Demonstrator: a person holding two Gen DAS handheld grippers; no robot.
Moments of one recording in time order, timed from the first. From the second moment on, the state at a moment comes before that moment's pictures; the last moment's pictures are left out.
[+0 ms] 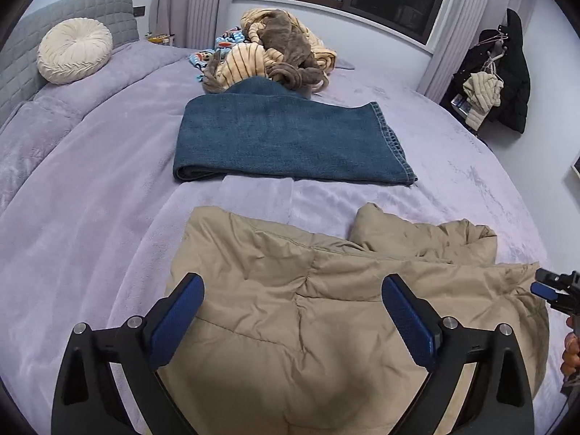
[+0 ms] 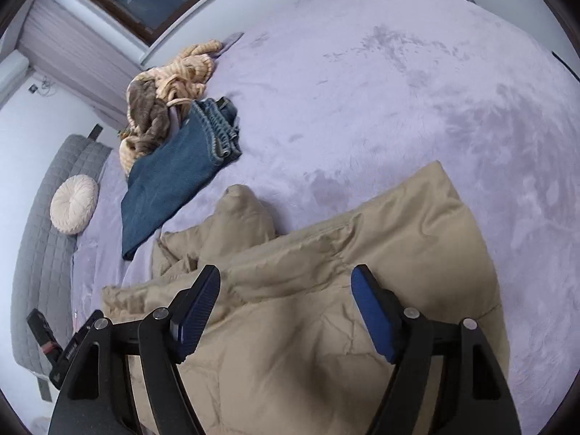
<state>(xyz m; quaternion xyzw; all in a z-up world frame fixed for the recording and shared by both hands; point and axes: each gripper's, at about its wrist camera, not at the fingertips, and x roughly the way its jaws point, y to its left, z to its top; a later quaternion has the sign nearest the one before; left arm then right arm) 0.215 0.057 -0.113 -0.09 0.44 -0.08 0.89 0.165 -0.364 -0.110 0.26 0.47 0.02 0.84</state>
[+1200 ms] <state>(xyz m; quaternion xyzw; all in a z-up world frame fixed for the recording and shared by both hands) 0.272 0.095 -0.190 -0.07 0.50 0.04 0.86 0.188 -0.413 -0.170 0.19 0.50 -0.12 0.83</state>
